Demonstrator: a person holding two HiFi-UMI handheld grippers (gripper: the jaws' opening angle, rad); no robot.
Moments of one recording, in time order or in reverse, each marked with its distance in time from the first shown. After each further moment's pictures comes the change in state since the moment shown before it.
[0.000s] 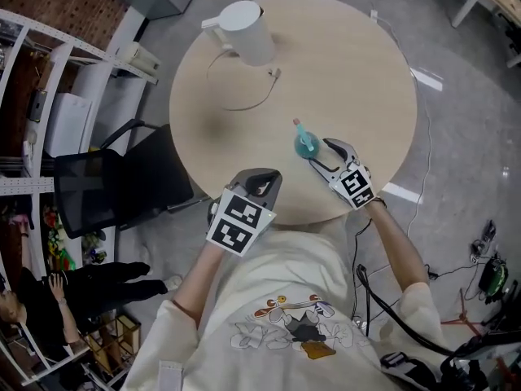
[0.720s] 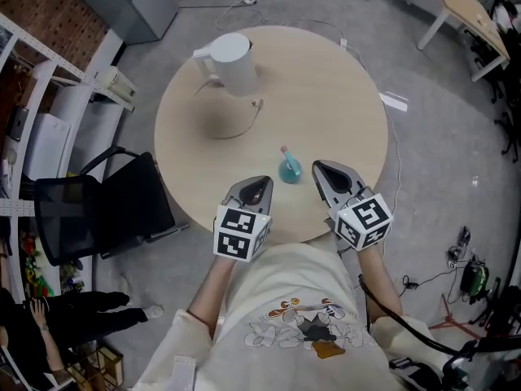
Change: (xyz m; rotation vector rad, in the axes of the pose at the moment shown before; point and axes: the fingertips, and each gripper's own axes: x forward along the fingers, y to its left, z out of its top) left arm -0.014 0.033 0.033 -0.193 -0.260 0.064; right arm -0.099 0.002 0.192 0.256 -0.150 -0.232
